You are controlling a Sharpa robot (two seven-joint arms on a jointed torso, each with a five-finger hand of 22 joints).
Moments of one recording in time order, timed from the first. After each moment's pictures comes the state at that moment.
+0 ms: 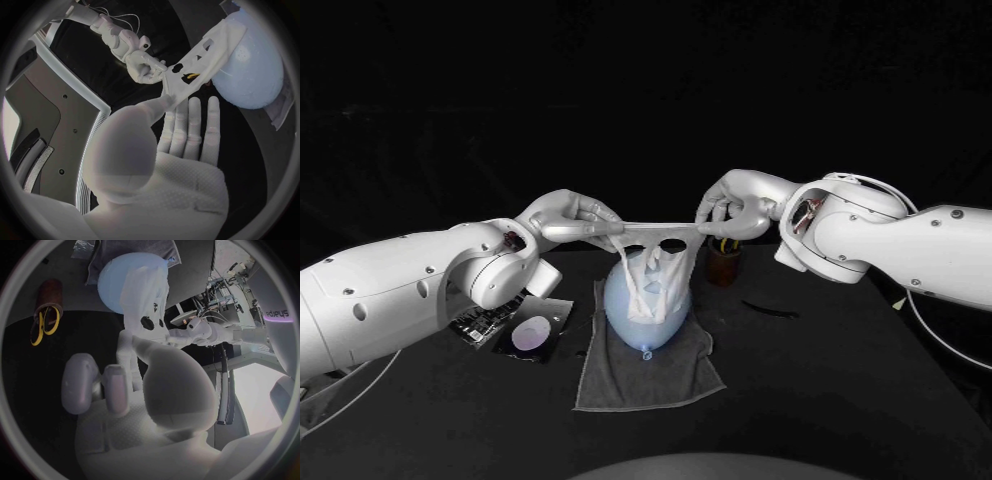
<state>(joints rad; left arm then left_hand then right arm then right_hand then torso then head) 1.28 -0.75 -0.12 1.43 -0.39 -0.15 0.15 1.35 -0.13 0.63 -0.01 0.05 0.98 0.13 0.50 0.33 1.07 0.08 0.53 0.21 0.80 0.05 0.94 0.30 0.16 0.91 0.25 0.29 0.16 1.43 -0.94 -0.19 1.68 -1.22 -0.27 -0.19 1.32 -0.07 0.57 0.08 0.05 0.99 0.08 0.43 0.42 1.14 0.01 0.64 0.45 1.46 -0.05 1.49 1.31 0.07 1.46 0.05 1.26 1.31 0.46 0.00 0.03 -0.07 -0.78</state>
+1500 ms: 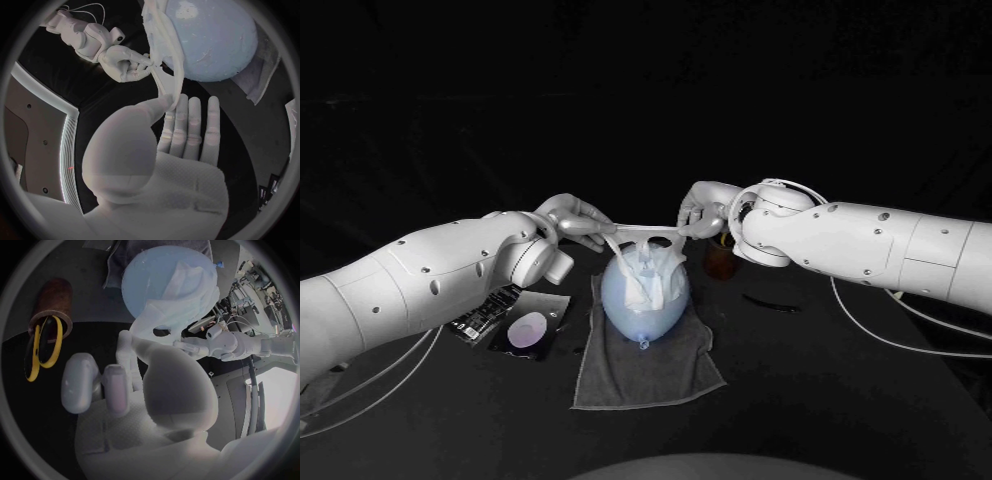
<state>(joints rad) 1.27 -0.55 -0.12 1.14 -0.46 -0.26 -0.09 1.35 -0.13 0.63 -0.01 0.05 0.98 0.13 0.50 0.33 1.07 0.08 0.53 0.21 0.80 0.06 0.94 0.30 0.16 0.91 0.25 0.30 0.16 1.34 -0.62 -0.19 1.25 -1.22 -0.22 -0.25 1.32 -0.07 0.58 0.08 0.05 0.98 0.08 0.44 0.42 1.13 0.01 0.64 0.46 1.46 -0.05 1.49 1.31 0.07 1.46 0.05 1.25 1.31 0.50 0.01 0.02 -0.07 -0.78</state>
